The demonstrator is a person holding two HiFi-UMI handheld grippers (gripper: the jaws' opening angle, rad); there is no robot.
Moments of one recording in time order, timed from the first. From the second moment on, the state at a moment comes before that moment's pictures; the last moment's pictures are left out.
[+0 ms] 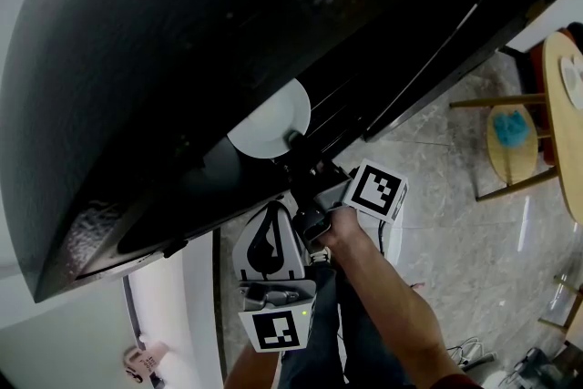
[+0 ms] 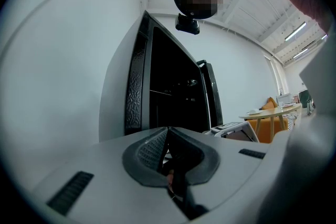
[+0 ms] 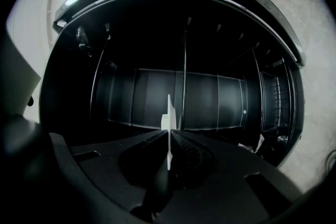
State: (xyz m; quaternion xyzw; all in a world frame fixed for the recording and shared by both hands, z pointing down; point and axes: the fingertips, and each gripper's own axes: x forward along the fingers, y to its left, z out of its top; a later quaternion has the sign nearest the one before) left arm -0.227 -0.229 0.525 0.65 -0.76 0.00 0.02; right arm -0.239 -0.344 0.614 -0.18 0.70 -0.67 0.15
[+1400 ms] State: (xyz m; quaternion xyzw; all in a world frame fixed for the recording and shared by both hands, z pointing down) left arm -0.197 -0.239 0.510 0.68 -0.74 0.00 -0.02; right arm -0.175 -0.334 0.600 -0.21 0.68 -0.67 0.19
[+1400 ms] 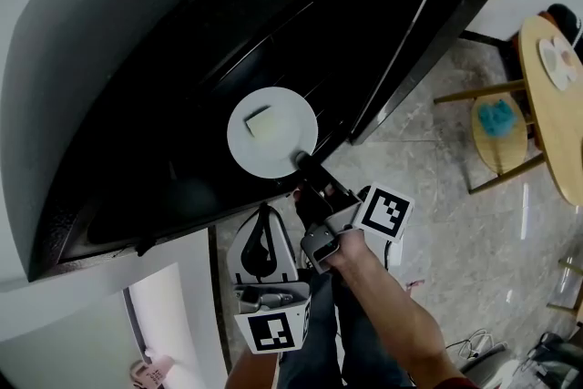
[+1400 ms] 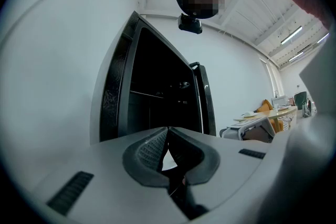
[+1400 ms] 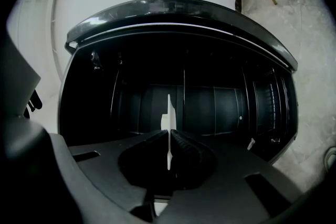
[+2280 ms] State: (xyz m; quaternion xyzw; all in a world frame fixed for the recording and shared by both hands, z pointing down) left arm -0.179 -0.250 0.509 0.69 -0.72 0.00 -0.01; right arm -0.117 -0.341 0.587 -0.23 0.68 -0.67 0.21
